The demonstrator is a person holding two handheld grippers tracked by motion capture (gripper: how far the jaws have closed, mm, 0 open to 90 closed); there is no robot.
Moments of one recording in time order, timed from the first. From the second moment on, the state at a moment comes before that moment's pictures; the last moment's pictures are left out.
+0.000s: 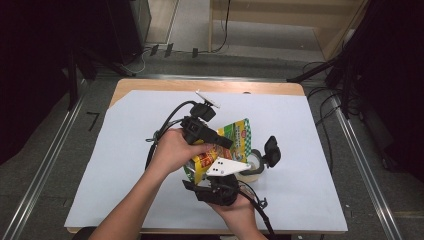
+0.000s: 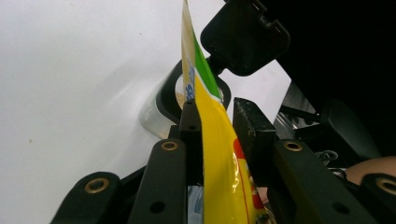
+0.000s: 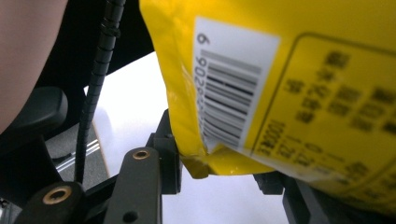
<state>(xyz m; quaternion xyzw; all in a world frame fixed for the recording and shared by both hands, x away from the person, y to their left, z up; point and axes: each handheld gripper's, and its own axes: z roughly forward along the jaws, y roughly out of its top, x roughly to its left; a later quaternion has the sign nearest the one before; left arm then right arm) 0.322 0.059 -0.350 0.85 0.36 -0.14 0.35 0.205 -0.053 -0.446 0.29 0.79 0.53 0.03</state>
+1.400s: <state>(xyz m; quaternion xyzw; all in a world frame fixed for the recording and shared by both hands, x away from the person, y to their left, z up) 0.319 0.061 -0.350 0.85 0.36 -0.13 0.37 0.207 -0.055 -0.447 0.28 0.80 0.53 0.03</state>
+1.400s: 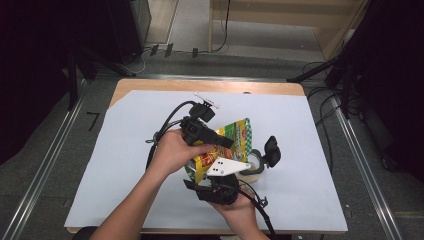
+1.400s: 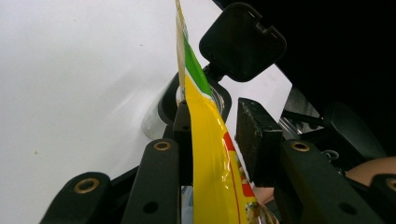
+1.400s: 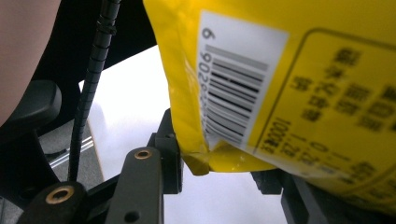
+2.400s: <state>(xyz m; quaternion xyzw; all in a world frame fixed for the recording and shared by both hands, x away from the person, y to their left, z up) 0.324 0.065 -0.350 0.84 0.36 -0.14 0.37 0.209 -0.056 -0.445 0.27 0.80 0.53 0.03</state>
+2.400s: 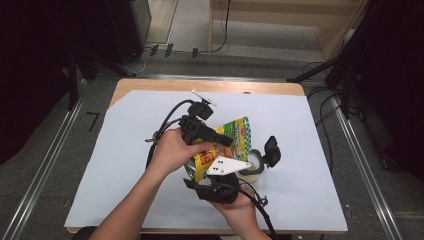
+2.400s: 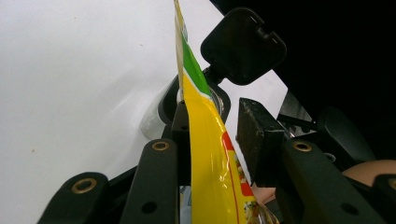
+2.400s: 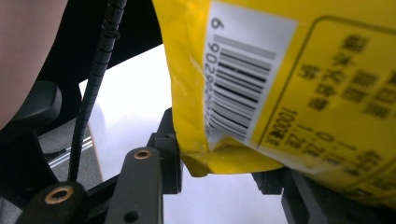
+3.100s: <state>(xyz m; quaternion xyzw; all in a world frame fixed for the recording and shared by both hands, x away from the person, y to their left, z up) 0.324 0.063 -0.350 0.84 0.37 -0.14 0.37 0.209 -0.056 -0.446 0.28 0.80 0.54 0.03</state>
